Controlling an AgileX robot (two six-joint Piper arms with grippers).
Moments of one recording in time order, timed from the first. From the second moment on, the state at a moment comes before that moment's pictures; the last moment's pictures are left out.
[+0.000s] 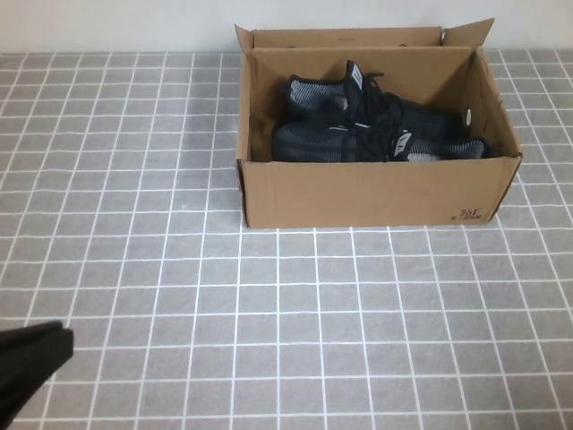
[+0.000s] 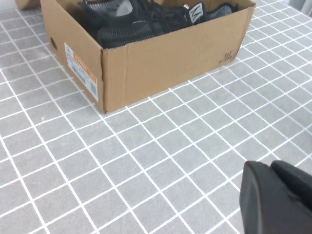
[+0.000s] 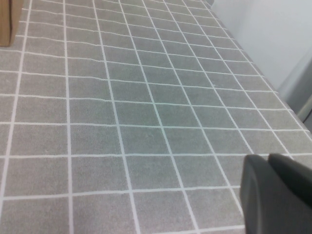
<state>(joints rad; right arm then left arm) -0.13 -0.01 0.03 -0.37 0.41 0.23 -0.54 0.44 -0.61 -0.24 0.67 0.12</state>
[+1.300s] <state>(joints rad) -0.13 -0.01 0.03 -0.37 0.41 0.23 -0.26 0.03 0.02 -0.10 0.02 0.12</state>
